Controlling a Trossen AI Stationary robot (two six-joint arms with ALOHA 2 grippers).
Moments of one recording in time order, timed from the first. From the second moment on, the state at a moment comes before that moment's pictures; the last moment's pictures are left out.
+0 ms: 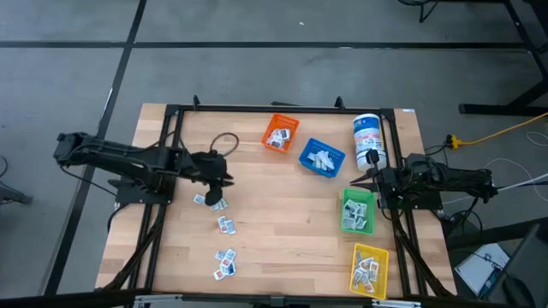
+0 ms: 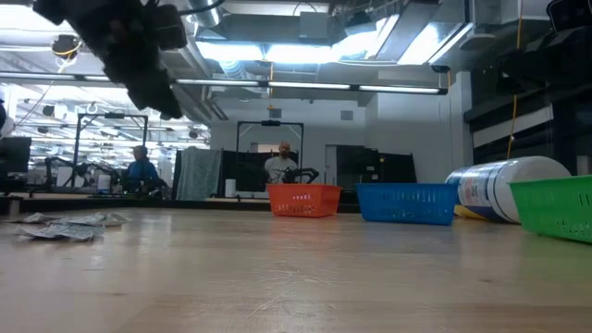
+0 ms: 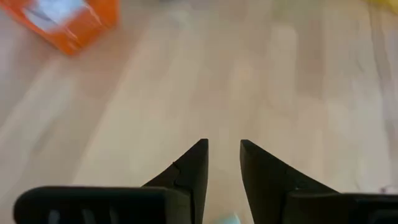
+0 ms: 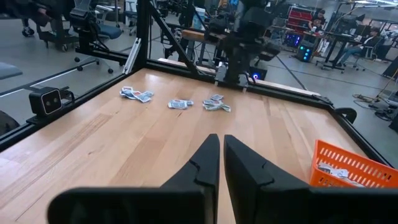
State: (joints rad) left arm -0.05 0.96 0.62 -0.41 -0.09 -0.33; right arm 0.01 0.00 0.17 -0.27 -0.13 -0.21
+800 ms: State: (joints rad) left arm -0.47 1.17 0.66 -0.79 -0.16 -0.85; right arm 0.01 0.00 0.17 -0.27 -0.13 -0.21
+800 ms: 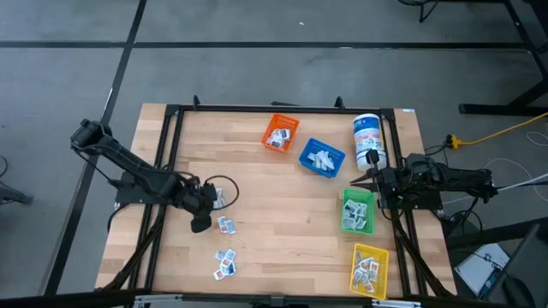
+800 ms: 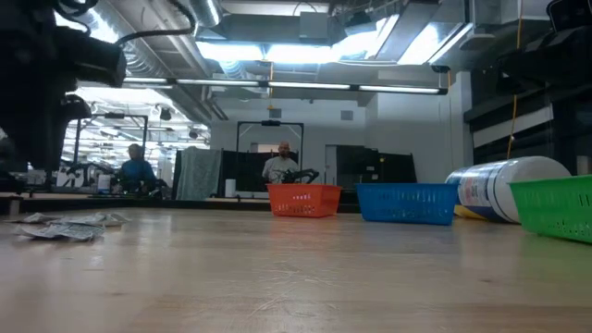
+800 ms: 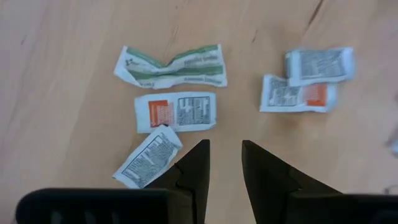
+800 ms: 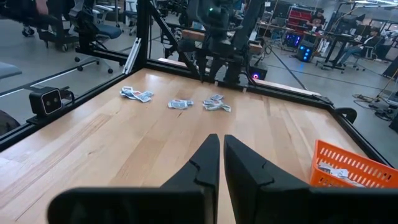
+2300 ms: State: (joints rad) left arm -0.48 1.34 0.67 -0.76 -0.18 -0.82; right arm 0.01 0.00 0.17 -0.27 -0.13 -0.21
